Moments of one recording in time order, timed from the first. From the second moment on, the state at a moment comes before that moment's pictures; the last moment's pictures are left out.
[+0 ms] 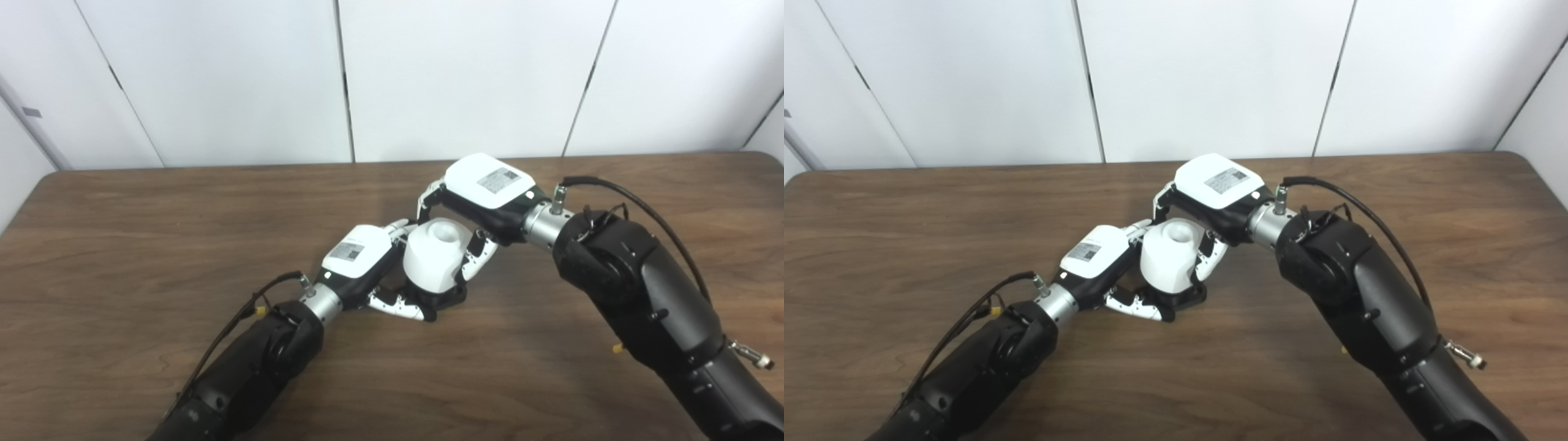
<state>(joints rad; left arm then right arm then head) -0.44 0.28 -0.62 0.33 0.72 -0.18 0.07 -0.56 -0.37 0.42 -0.20 -0.86 0.00 0.58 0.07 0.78</state>
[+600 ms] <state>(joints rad) -0.44 0.28 -0.62 0.33 0.72 -0.17 0.07 -0.57 -0.37 0.47 -0.20 -0.88 0.00 0.58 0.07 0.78</state>
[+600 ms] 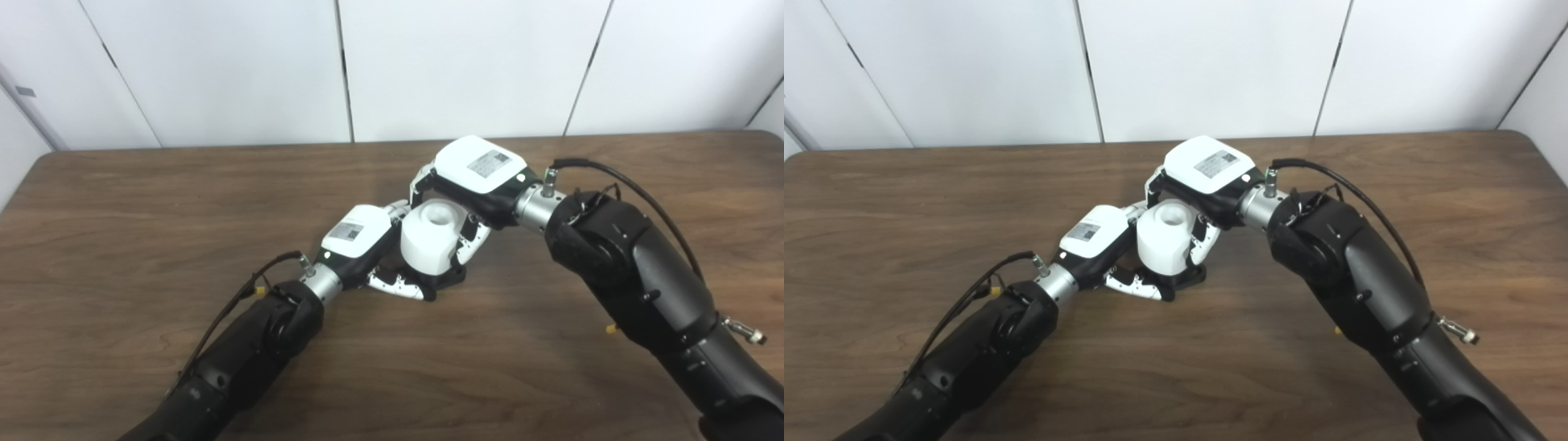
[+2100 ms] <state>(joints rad) -0.44 0.29 -0.62 0.31 0.71 -0.17 0.04 -0.56 -0.40 0.48 -0.20 -0.83 -0.04 0.58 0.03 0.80</state>
